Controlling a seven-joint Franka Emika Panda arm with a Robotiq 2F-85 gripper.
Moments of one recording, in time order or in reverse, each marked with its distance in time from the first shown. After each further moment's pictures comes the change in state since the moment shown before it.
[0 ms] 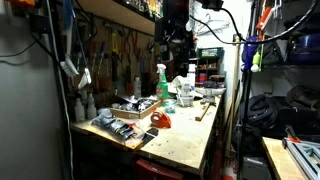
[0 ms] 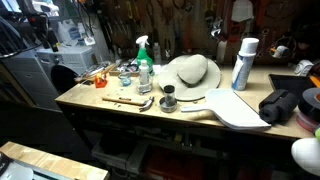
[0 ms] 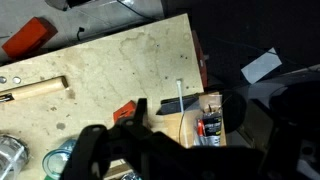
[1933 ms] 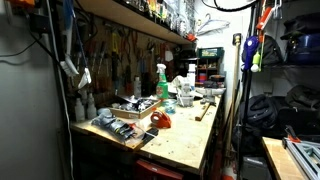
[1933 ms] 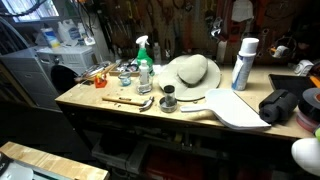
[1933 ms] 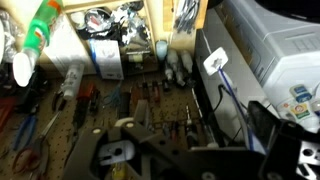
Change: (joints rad) arm -0.020 -0.062 -0.107 0.301 -0.106 0.215 -0.253
